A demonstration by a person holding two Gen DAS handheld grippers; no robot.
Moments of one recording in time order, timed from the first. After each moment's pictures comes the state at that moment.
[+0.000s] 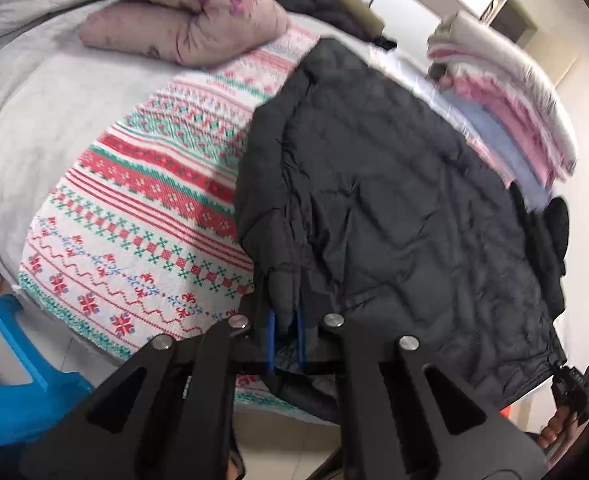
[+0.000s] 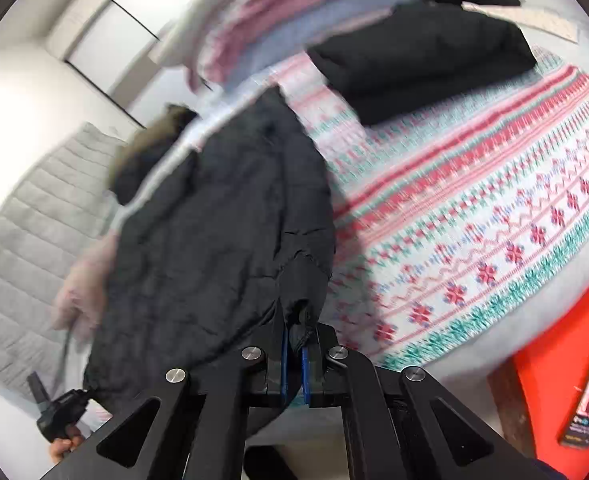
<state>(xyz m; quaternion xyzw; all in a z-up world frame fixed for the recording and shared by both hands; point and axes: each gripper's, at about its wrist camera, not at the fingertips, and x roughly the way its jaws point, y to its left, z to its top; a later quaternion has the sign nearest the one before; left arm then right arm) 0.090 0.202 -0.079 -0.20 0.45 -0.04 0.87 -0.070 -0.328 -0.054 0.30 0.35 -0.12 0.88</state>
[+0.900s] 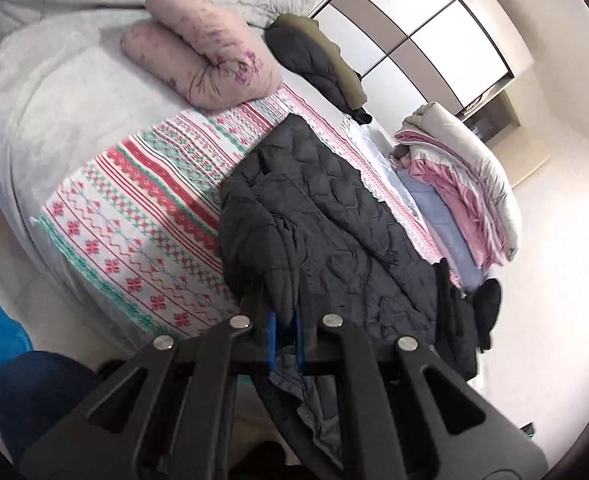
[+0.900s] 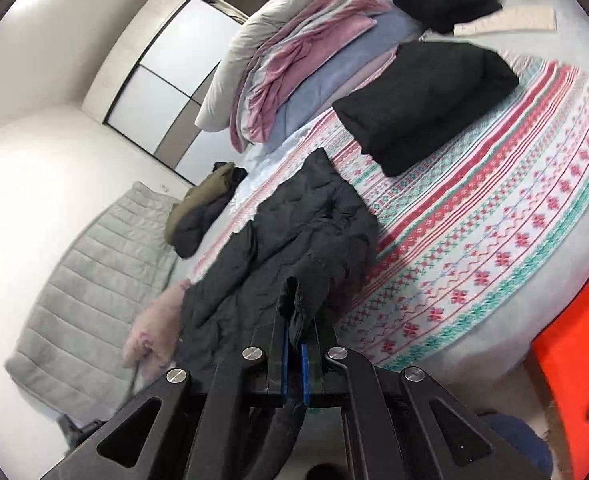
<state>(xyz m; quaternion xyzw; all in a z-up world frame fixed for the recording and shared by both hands) 0.032 0.219 -0.015 -0.35 0.37 -0.05 0.86 -0.131 -0.332 -0.003 0.38 0.24 -0.06 0.89</state>
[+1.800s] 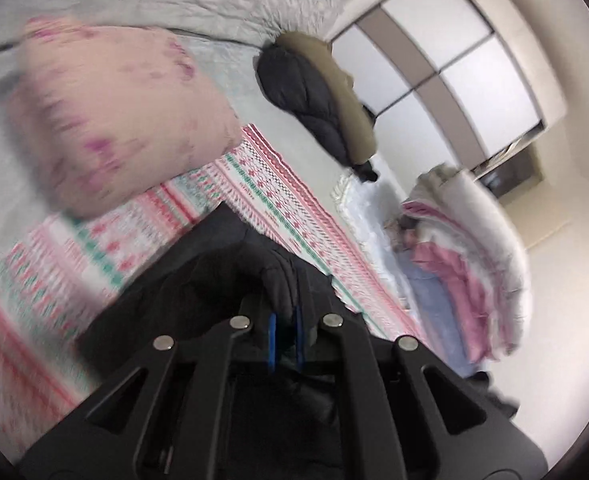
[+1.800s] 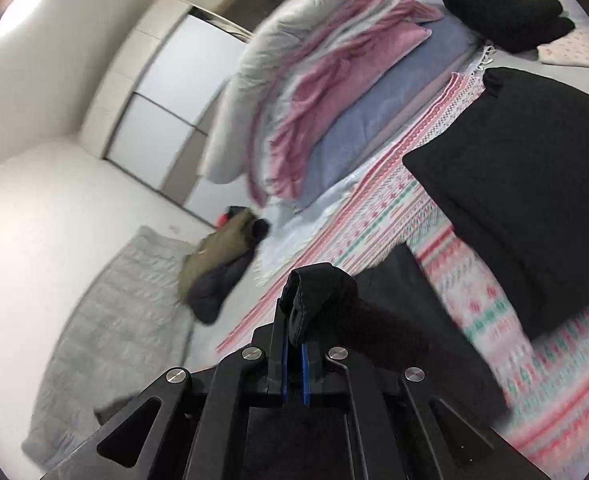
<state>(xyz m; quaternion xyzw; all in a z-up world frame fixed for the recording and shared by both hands) 0.333 0.168 0.045 -0.38 0.36 0.01 0.85 0.161 -0.408 0.073 0.40 0.21 -0.08 0.89</state>
